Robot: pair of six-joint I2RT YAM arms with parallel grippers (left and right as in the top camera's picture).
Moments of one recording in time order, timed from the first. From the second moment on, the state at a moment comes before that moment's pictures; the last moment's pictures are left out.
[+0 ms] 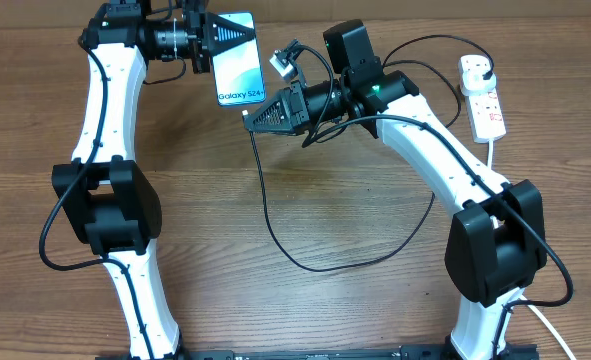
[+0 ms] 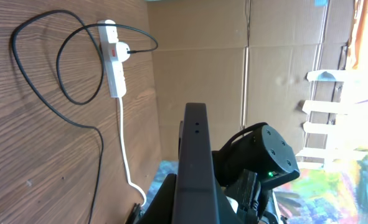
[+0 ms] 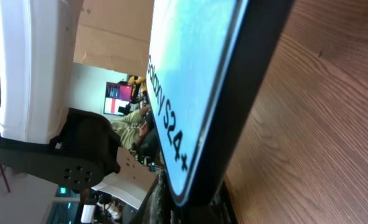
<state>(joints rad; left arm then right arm) 0.04 2.29 2.22 -0.86 1.43 -0.56 0.44 2.00 1.70 -0.46 -1.26 0.51</state>
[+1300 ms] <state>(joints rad) 0.07 2.29 2.22 -0.72 1.48 -0.71 0.45 2.00 1.70 -0.35 -1.23 0.41</state>
